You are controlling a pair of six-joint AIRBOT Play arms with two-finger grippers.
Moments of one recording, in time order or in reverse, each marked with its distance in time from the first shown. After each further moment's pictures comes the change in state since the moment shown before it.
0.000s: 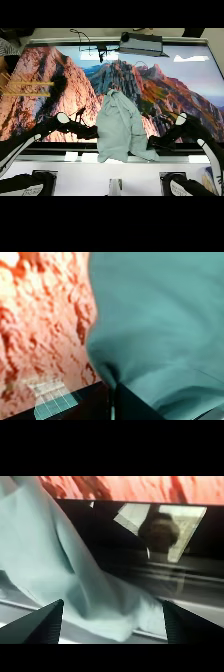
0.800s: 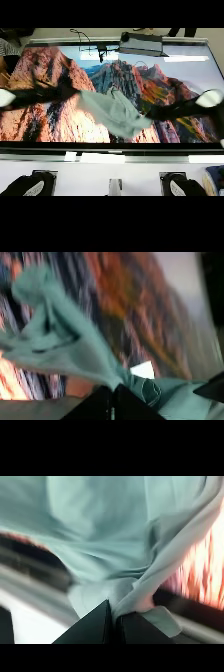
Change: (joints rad) left arm 0.281 0.435 0.377 -0.013 -0.024 0.101; right arm -0.016 0.214 0.423 0.303 -0.016 -0.037
